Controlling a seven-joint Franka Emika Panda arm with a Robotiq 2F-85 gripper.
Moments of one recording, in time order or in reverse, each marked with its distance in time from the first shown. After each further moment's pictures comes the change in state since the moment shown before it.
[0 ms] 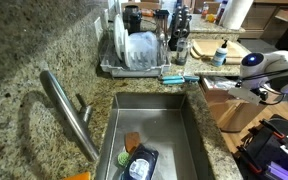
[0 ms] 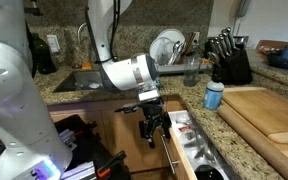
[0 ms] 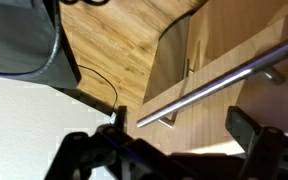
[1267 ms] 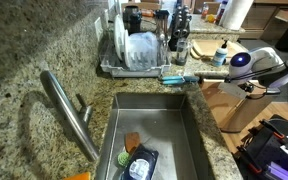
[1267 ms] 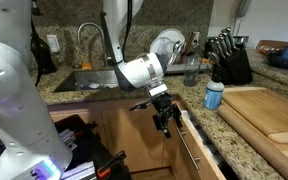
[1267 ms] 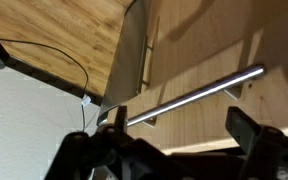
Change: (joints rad) arm -0.038 0.087 0.095 0.152 -0.125 -0.029 0.097
